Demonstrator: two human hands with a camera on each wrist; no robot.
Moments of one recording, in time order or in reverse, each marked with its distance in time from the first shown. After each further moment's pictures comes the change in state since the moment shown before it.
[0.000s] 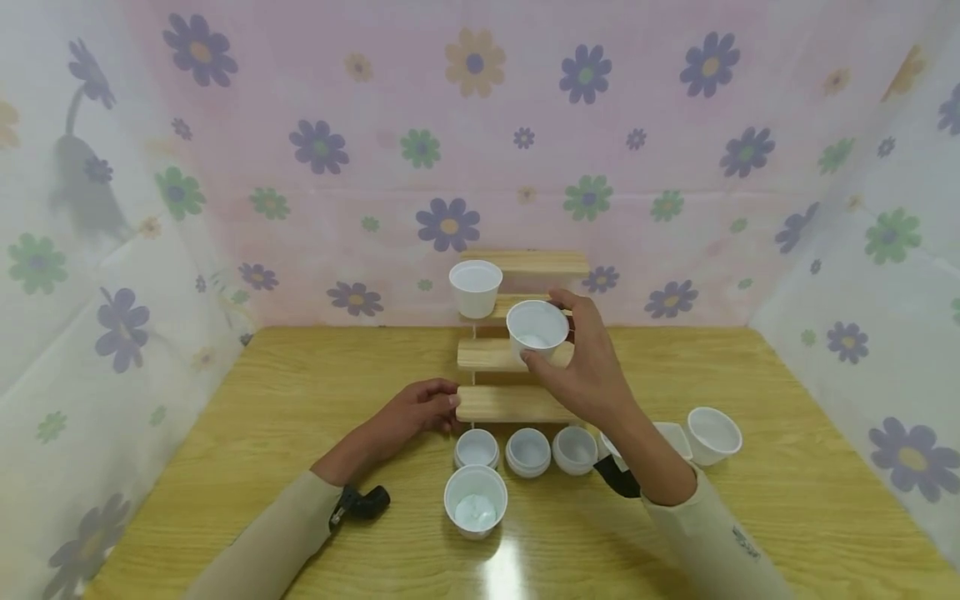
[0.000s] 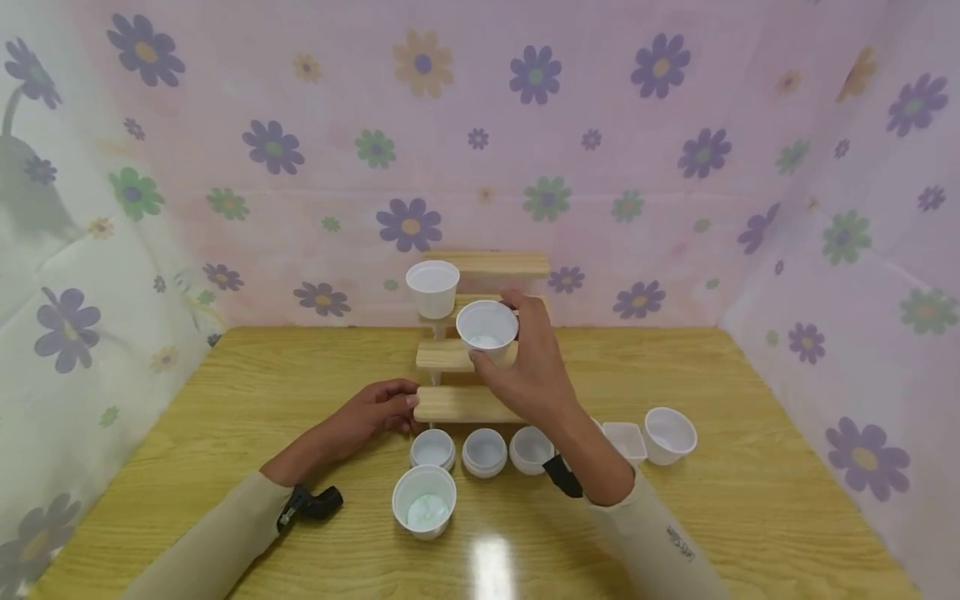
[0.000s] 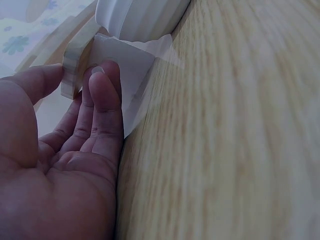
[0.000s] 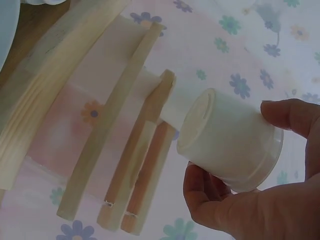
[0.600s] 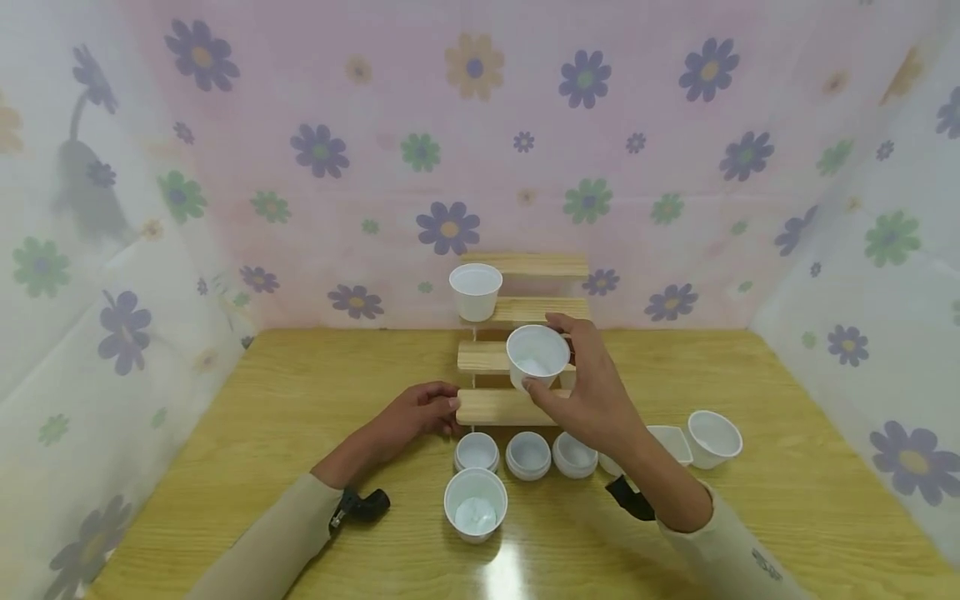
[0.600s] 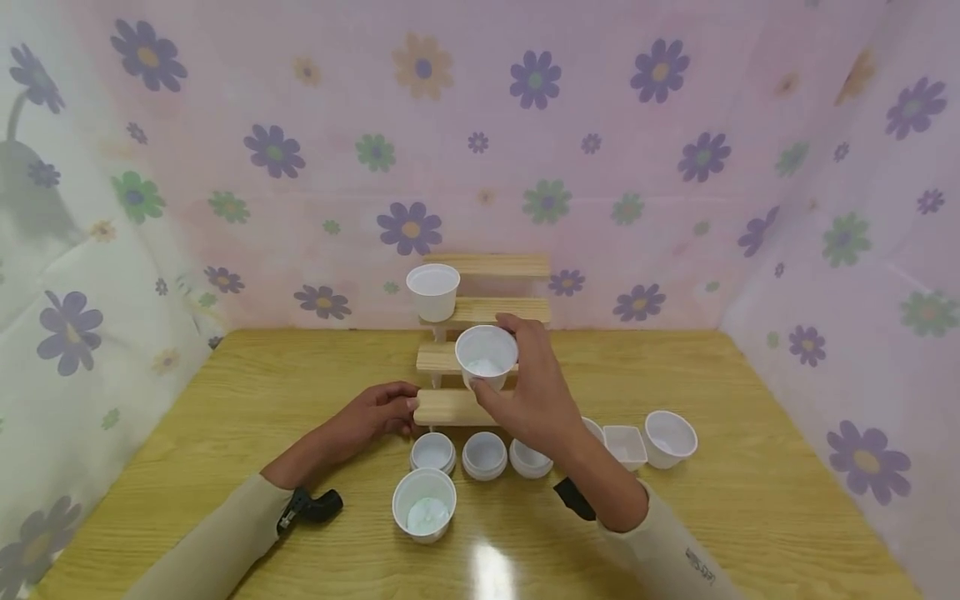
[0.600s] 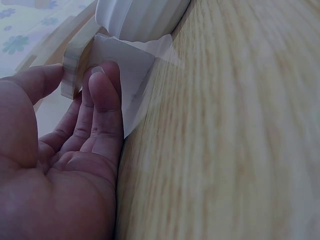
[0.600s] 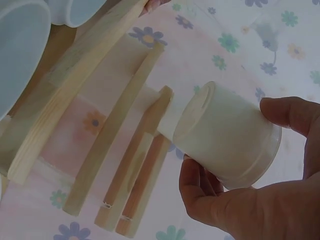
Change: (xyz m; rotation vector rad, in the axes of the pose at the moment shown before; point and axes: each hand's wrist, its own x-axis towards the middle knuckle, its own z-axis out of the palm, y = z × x) left_hand 0.002 -0.002 -0.001 0.000 0.013 -0.027; right_hand -0.022 -0.005 -0.004 -0.059 -0.076 -0.022
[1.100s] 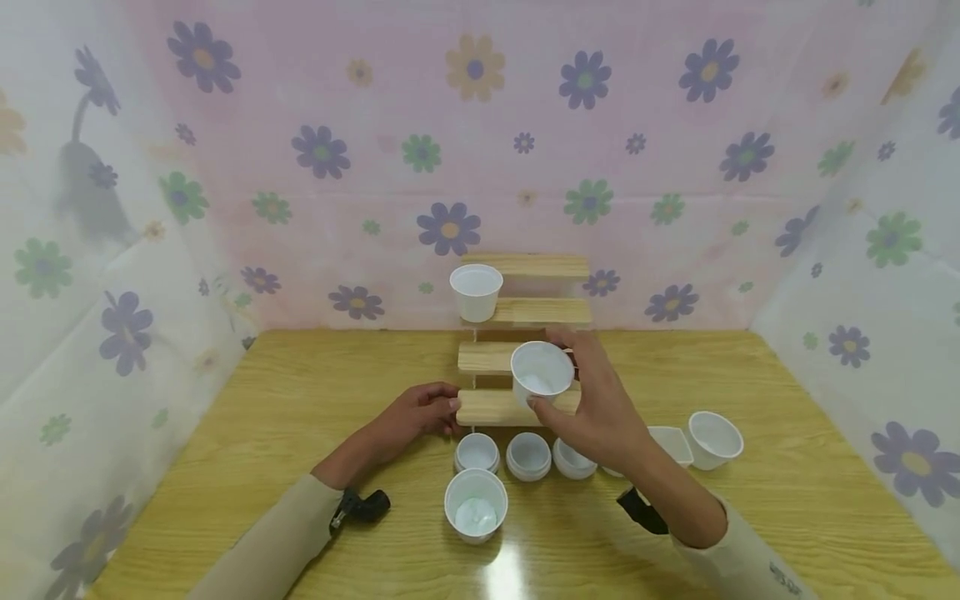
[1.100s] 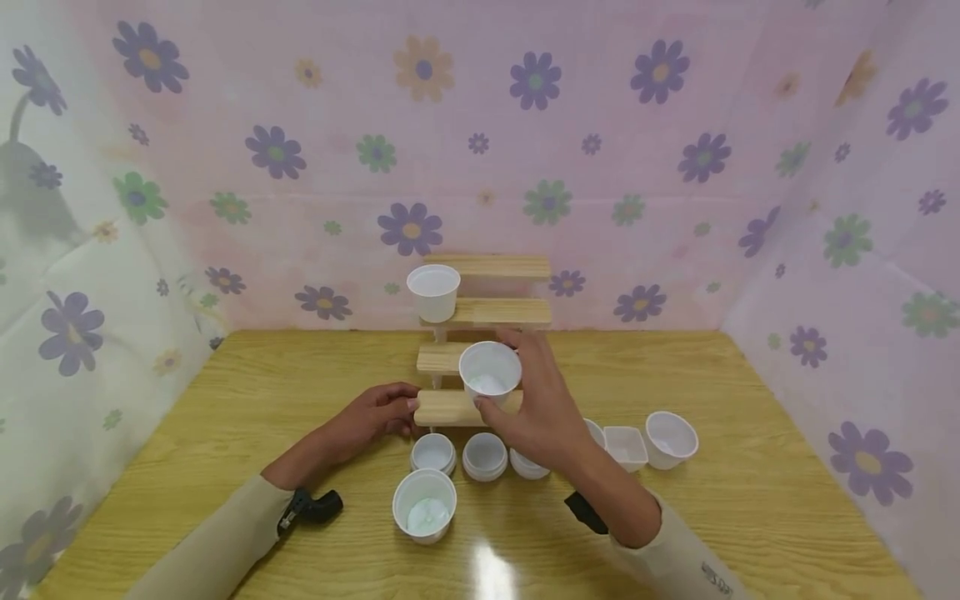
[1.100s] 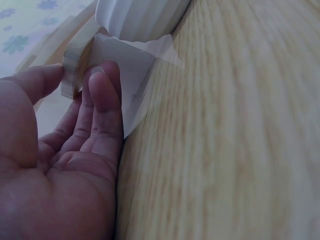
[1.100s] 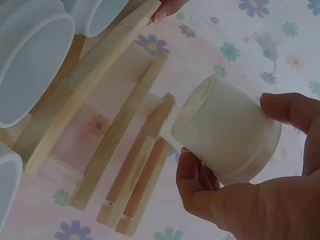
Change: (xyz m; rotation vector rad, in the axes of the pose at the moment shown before) left_hand -0.001 0.000 0.000 0.002 -0.013 0.013; right_hand -0.014 0.003 -0.003 -0.031 -0.029 -0.036
